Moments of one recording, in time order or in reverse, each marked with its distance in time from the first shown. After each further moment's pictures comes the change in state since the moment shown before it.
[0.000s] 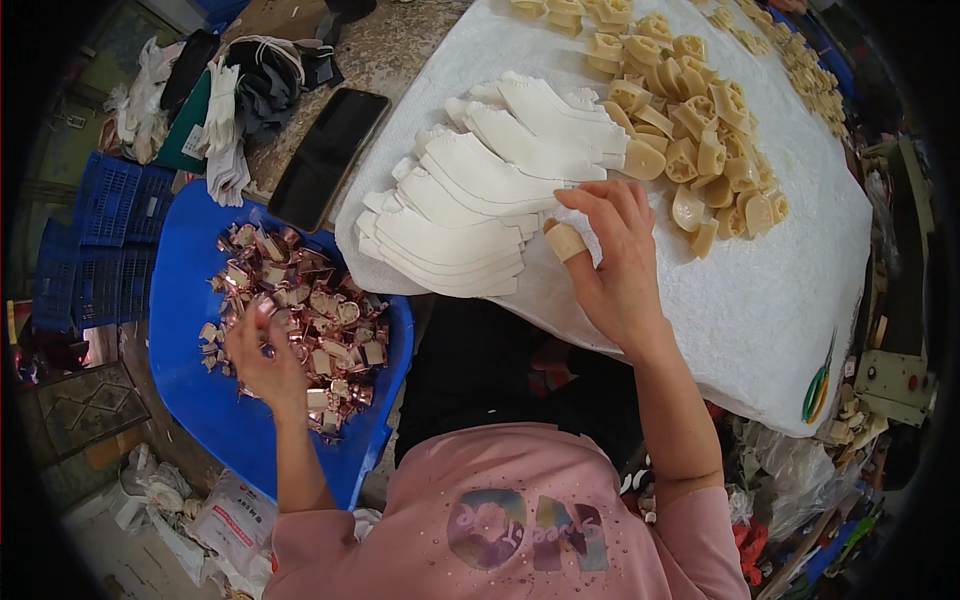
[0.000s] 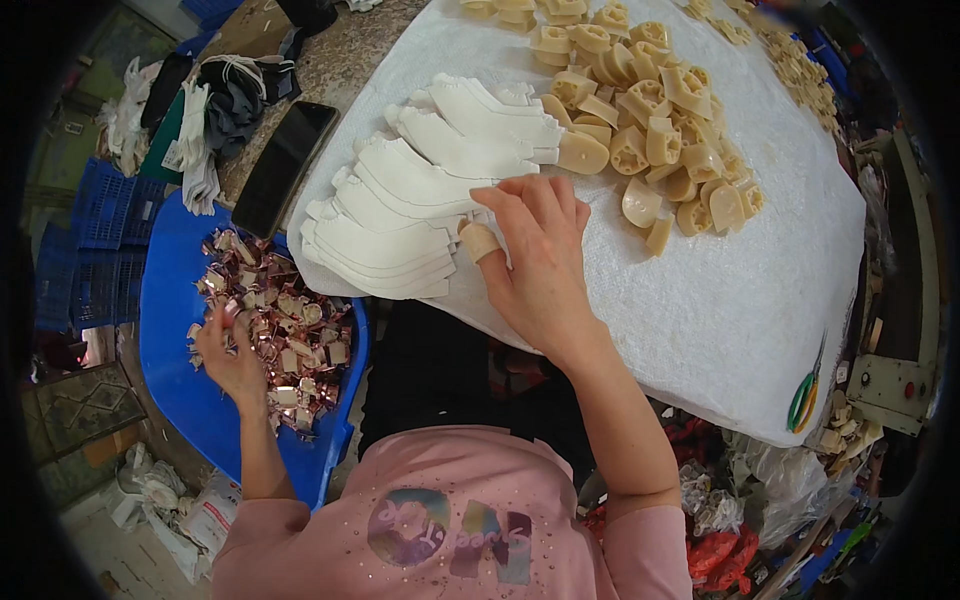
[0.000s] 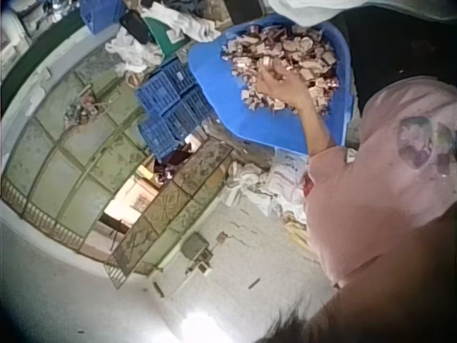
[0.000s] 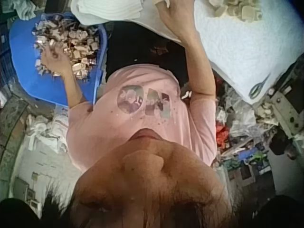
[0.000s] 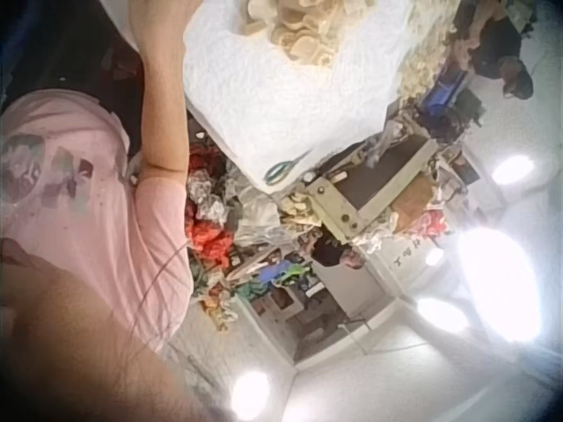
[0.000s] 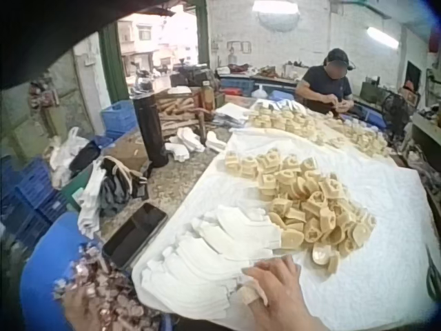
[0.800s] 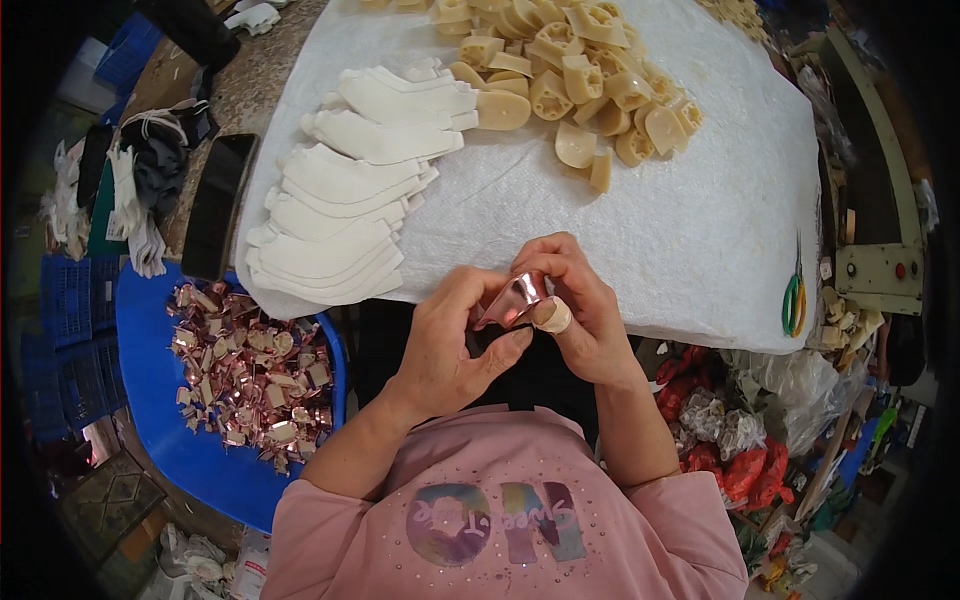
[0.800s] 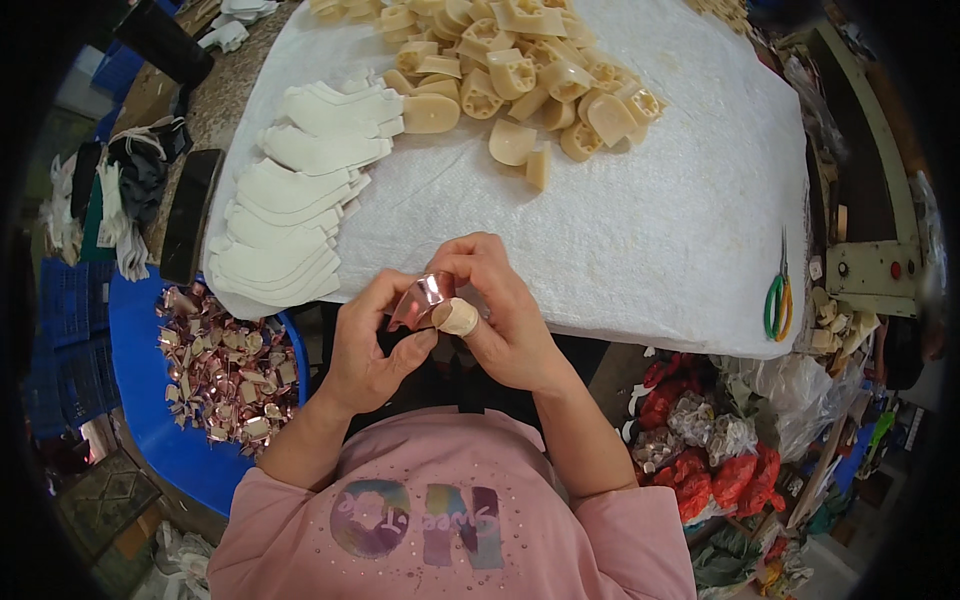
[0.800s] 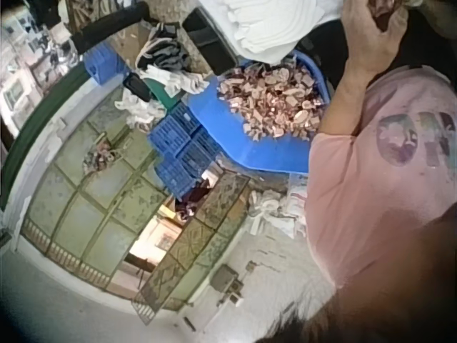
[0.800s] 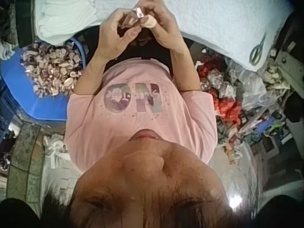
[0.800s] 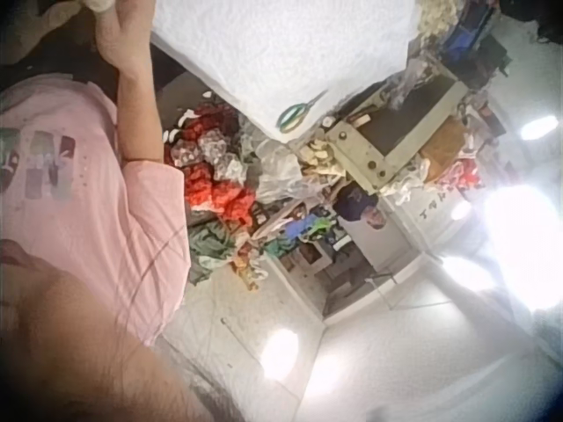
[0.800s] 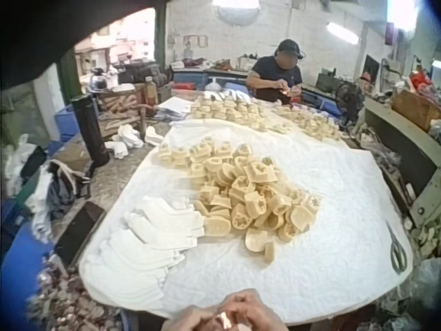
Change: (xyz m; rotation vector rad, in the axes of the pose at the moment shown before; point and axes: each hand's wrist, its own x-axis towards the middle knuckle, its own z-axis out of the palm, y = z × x) left_hand -0.026 0.235 0.055 -1.401 -1.143 0.034; right_hand -0.097 0.016 -0.034 0.852 0.029 0.258
